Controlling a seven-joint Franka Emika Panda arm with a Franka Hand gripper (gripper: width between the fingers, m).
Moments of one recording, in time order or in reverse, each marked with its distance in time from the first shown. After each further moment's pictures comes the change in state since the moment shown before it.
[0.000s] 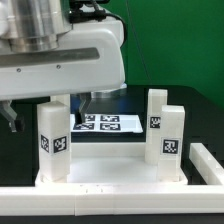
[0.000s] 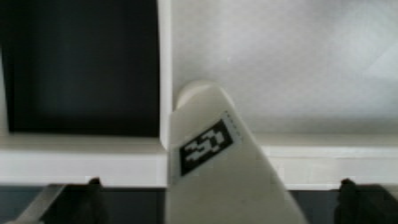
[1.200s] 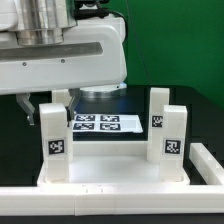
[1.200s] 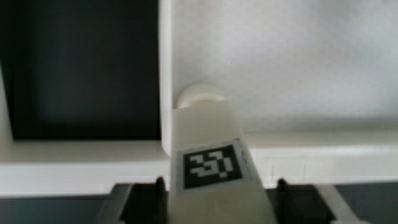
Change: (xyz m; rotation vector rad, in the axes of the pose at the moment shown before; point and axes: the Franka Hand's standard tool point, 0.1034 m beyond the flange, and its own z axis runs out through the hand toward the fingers) arm -0.007 -0.004 0.001 -0.004 0.025 0.289
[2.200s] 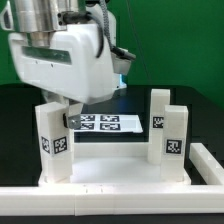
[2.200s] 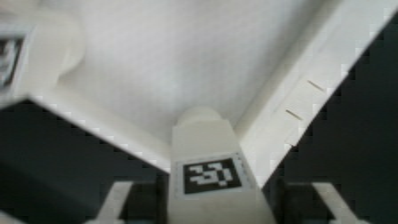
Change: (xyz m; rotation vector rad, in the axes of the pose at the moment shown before) arm -0.002 -0.017 0.005 0.040 0.016 1.044
